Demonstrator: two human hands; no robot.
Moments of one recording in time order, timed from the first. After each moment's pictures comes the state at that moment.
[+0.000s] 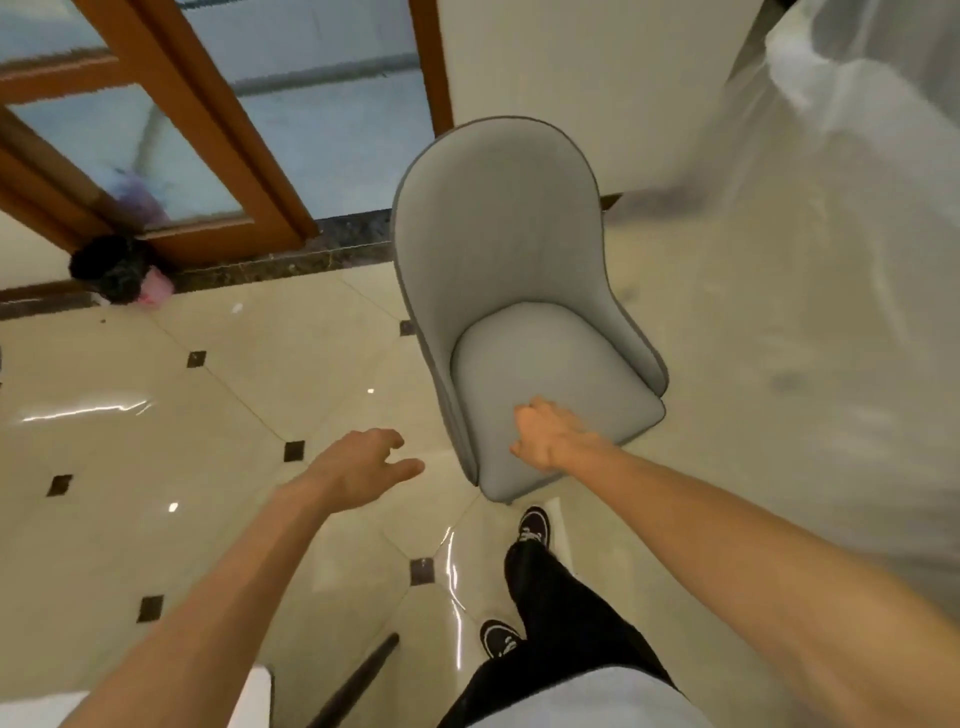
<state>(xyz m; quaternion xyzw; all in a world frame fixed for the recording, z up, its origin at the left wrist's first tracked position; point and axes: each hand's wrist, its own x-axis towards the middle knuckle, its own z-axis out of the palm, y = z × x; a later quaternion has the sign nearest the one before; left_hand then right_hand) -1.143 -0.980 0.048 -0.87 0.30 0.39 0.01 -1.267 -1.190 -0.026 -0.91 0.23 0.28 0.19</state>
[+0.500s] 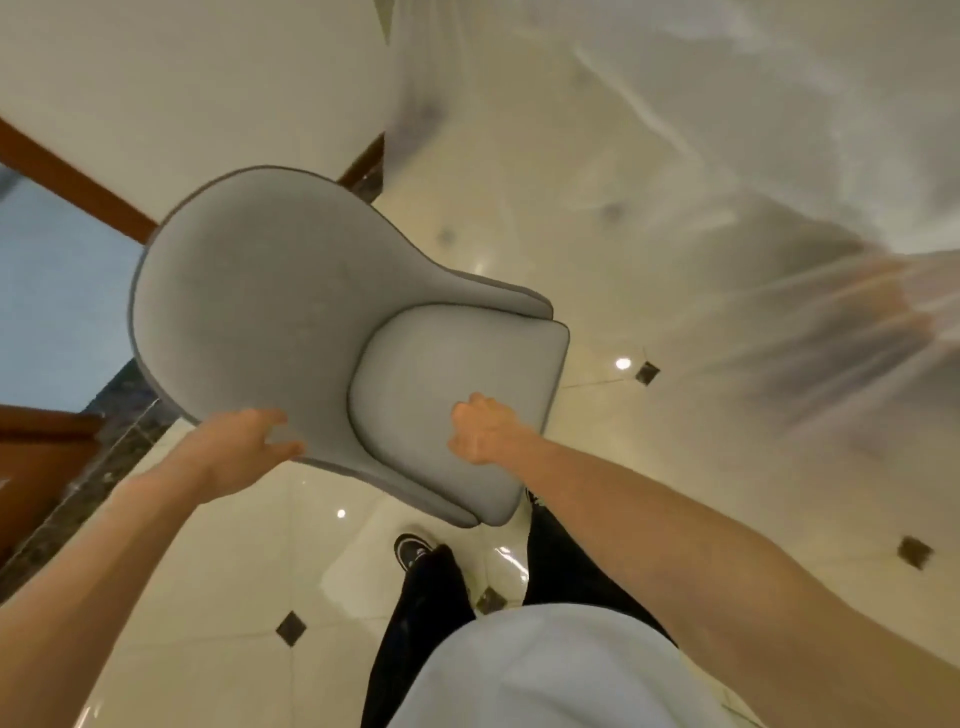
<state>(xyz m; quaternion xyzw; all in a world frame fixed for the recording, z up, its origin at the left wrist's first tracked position) -0.937 -1.191 0.034 -0.73 0.58 0.29 0.22 -1.204 -1.237 -0.075 -0.75 0.51 0.22 0.36</state>
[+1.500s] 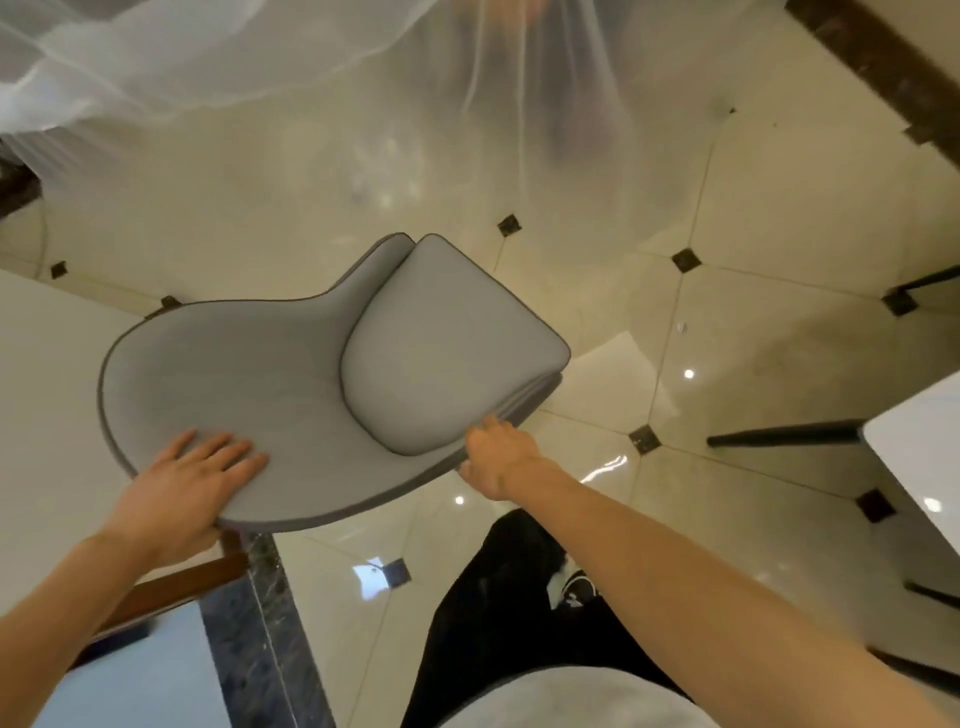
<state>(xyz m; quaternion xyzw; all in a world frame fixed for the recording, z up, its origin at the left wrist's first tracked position) -0.740 -1.352 0.013 -0.06 0.93 -0.11 0.34 -0.956 -1.061 -0.080 -0.37 0.82 -0.06 0.42</state>
